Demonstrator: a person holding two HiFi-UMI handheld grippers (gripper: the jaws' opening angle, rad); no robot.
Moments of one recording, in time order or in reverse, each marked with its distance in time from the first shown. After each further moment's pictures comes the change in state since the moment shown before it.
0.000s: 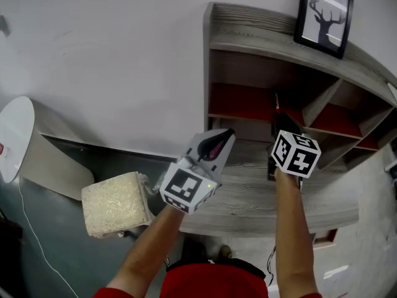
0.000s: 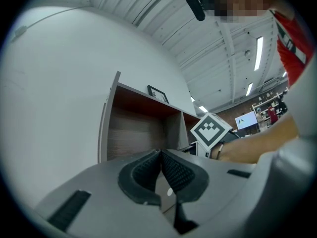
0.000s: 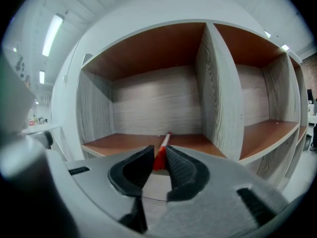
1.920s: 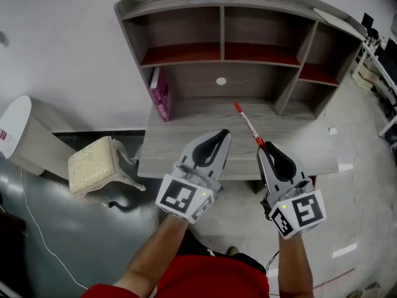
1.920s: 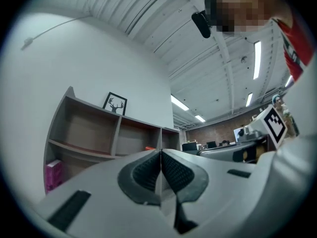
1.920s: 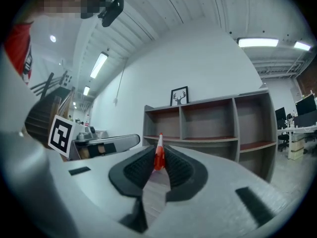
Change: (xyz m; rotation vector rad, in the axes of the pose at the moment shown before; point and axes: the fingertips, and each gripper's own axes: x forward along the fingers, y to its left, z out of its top) left arm -0.017 -0.332 0.032 -0.093 -0.066 0.016; right arm -0.391 -0.093 -0.061 -0.140 -0.253 0.329
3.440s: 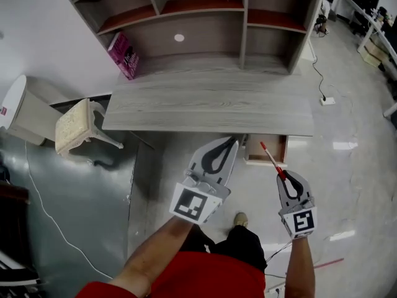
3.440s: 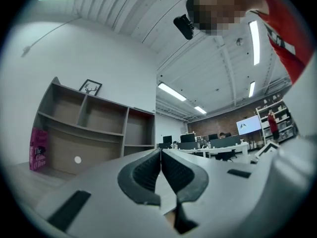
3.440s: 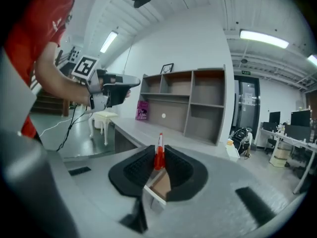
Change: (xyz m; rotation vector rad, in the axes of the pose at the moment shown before) left arm 0.054 -0.276 -0.134 -0.014 0.096 0.057; right arm -0.306 -0.194 -0.243 -0.140 0.317 0.043
